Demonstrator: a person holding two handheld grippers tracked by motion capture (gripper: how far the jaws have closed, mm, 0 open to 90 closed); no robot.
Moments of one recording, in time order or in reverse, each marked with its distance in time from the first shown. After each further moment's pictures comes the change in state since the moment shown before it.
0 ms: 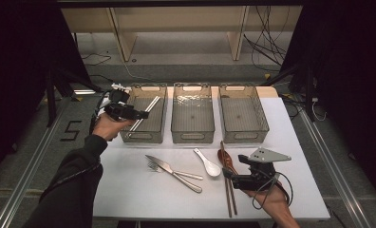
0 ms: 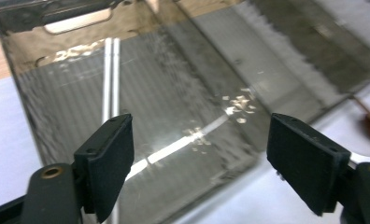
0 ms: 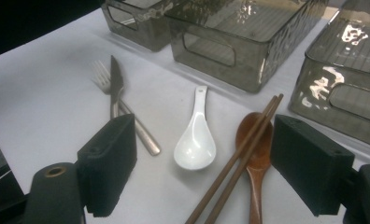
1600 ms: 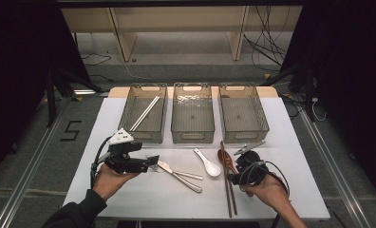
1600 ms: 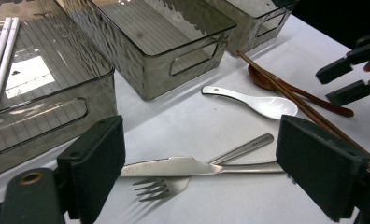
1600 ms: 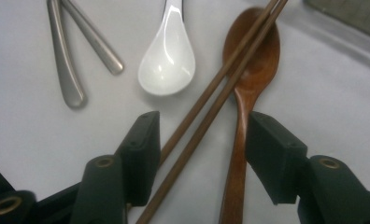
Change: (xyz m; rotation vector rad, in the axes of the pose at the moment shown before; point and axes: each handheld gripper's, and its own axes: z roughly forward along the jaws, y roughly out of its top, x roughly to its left) left arm -0.090 -0.107 -0.038 -0.150 -0.132 0.069; right arm -0.015 0.005 0.039 0.478 -0.034 0.015
